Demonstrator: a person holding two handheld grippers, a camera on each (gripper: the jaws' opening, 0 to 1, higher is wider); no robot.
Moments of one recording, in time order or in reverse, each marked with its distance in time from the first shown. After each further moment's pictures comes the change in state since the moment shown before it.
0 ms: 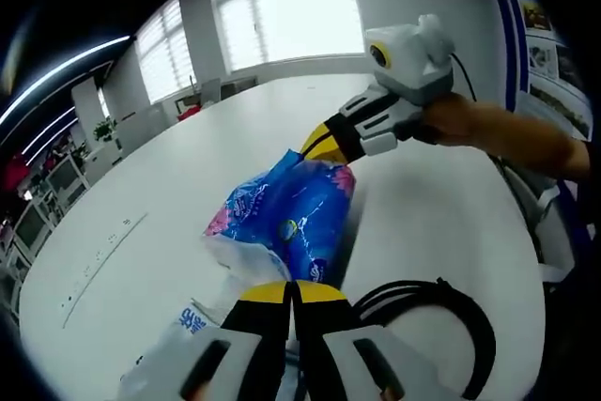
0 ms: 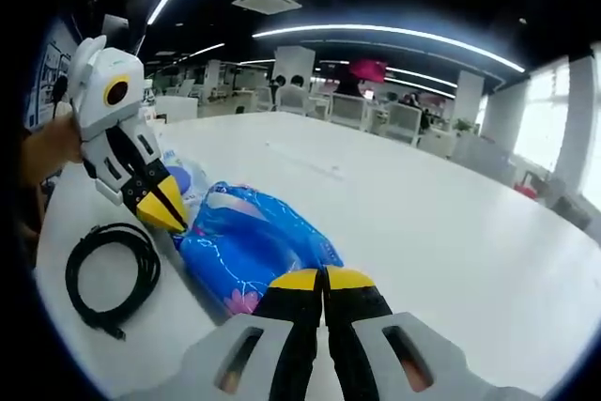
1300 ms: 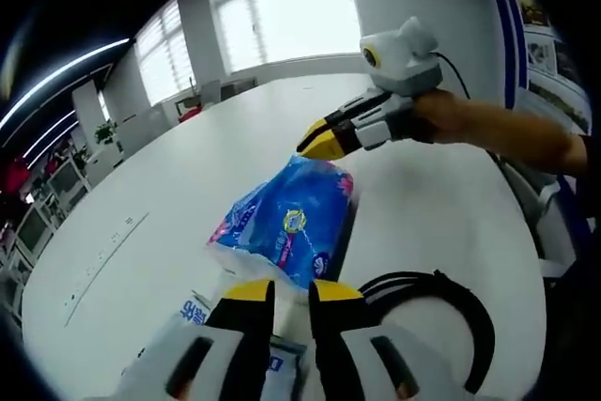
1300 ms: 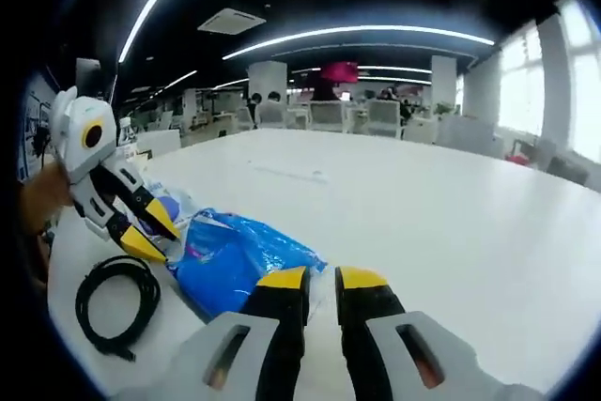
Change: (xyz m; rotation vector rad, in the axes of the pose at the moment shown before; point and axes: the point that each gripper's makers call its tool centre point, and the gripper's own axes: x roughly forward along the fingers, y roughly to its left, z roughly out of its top) left arm -0.012 -0.006 -0.009 0.010 -0.006 0.013; right arm -0.007 -0.019 0.004 0.187 -0.052 -0.034
